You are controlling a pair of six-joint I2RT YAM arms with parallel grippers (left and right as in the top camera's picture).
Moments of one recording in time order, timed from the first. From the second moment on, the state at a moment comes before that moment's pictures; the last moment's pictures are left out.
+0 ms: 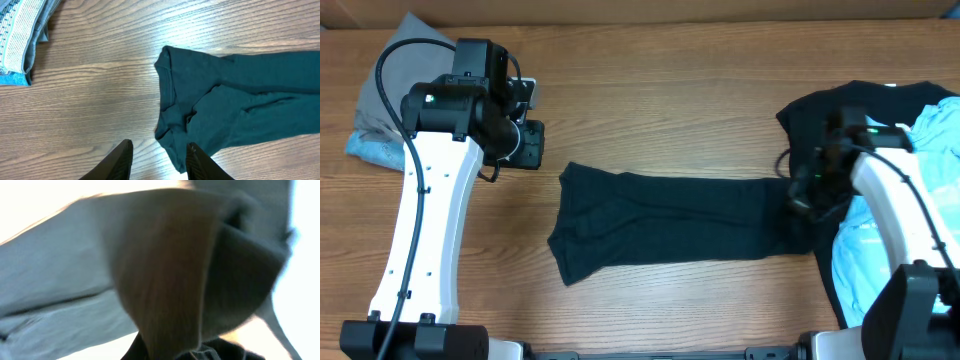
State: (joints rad) left arm -0.08 1.60 1.67 -1.36 0.07 0.00; right arm -0.03 1.61 1.19 -1.18 -0.11 0.43
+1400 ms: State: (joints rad) left arm -0.08 1.60 1.67 -1.37 0.07 0.00; right arm 0.36 1.72 1.19 -0.91 -0.35 0.63
